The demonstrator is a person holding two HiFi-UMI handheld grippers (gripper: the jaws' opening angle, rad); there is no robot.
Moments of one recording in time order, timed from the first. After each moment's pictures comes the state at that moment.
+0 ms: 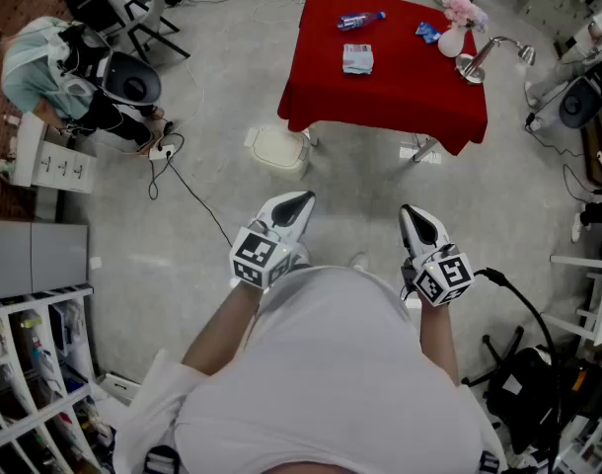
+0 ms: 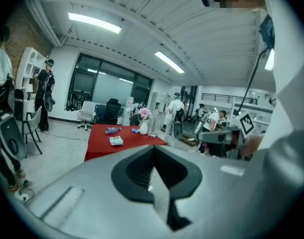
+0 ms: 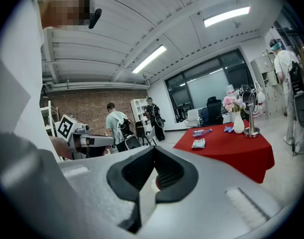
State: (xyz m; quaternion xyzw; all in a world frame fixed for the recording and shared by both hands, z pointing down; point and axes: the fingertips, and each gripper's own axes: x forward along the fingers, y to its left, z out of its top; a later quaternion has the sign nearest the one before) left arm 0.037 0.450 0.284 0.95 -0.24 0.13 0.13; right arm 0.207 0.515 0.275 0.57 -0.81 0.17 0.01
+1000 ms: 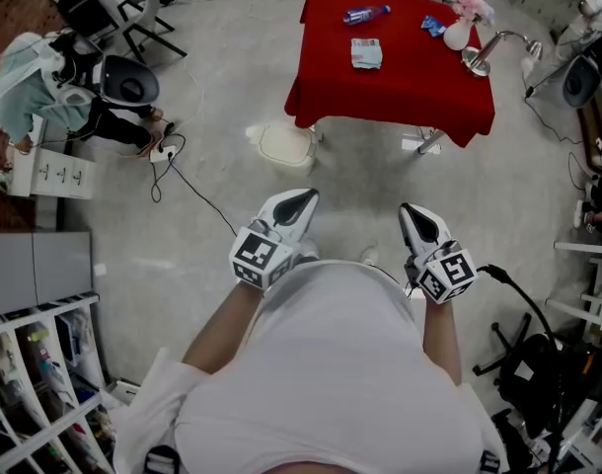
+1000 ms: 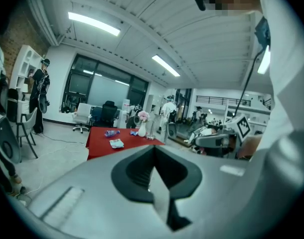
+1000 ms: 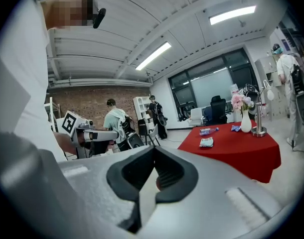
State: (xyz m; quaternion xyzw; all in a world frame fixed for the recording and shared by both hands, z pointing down) left arm -0.014 0.432 0.279 0.96 -0.22 0.12 0.13; right arm 0.144 0.501 0.278 0.56 -0.81 0.16 0.02
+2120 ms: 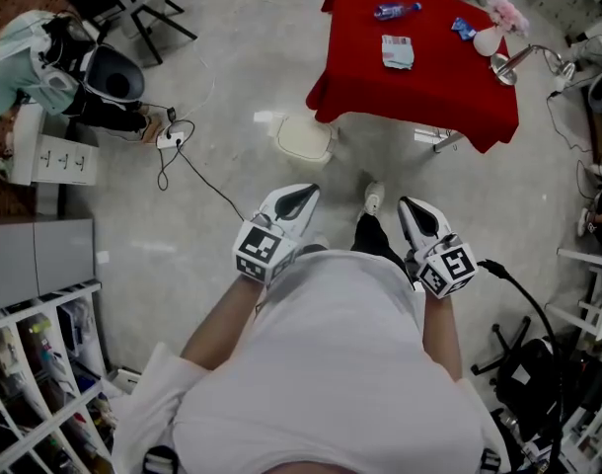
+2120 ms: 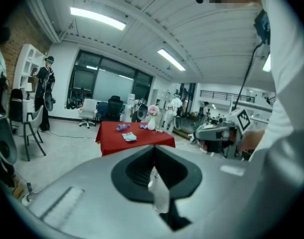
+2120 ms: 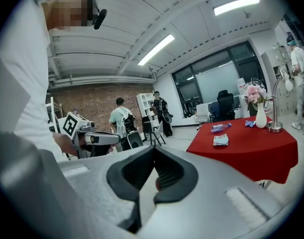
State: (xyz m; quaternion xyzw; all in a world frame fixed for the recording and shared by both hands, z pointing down) left arm -0.073 0.364 0.308 0.95 -0.23 0.14 0.13; right arm 0.080 0.423 0.299 0.53 -0.83 0.18 0.03
